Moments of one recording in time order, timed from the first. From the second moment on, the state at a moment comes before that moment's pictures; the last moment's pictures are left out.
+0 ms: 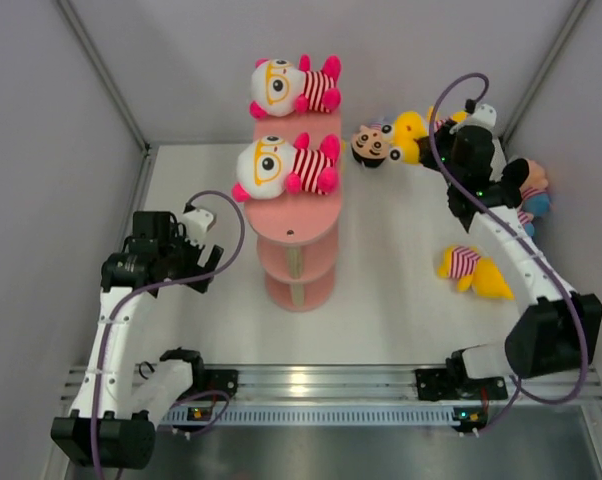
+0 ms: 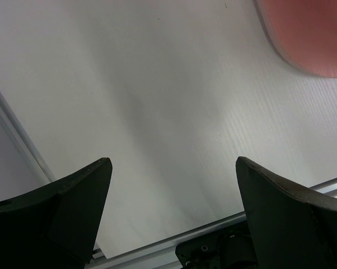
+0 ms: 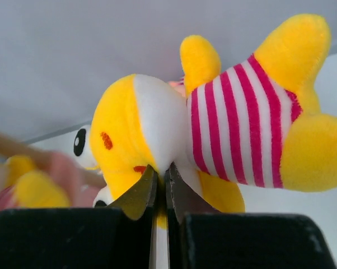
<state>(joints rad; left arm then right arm) -0.03 0.93 1.02 -1.02 0.16 0.41 0.09 1.49 1.27 -0.04 0.10 0.45</state>
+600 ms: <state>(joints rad) -0.03 0.78 0.99 -1.01 0.16 0.39 0.75 1.08 0.96 -0.05 0.31 0.61</state>
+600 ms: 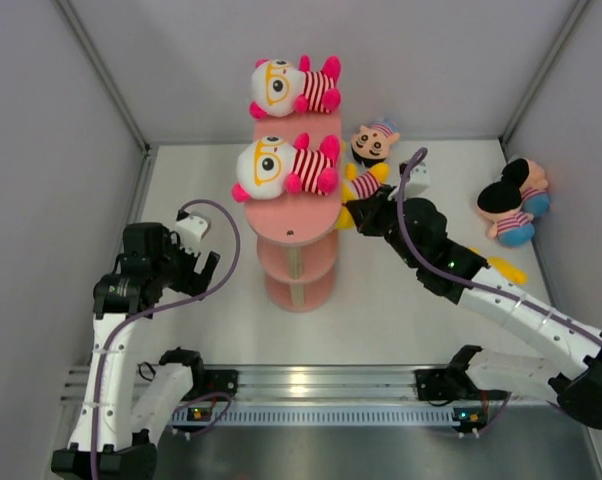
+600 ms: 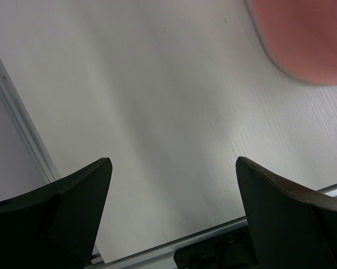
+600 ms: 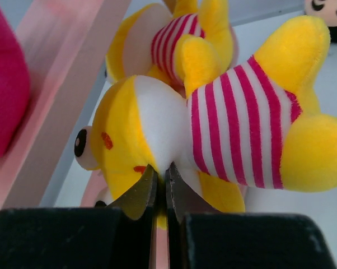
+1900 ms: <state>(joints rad) -0.03 0.76 0.97 -1.01 0.17 0.39 0.85 1.10 0.95 0.03 0.27 0.68</state>
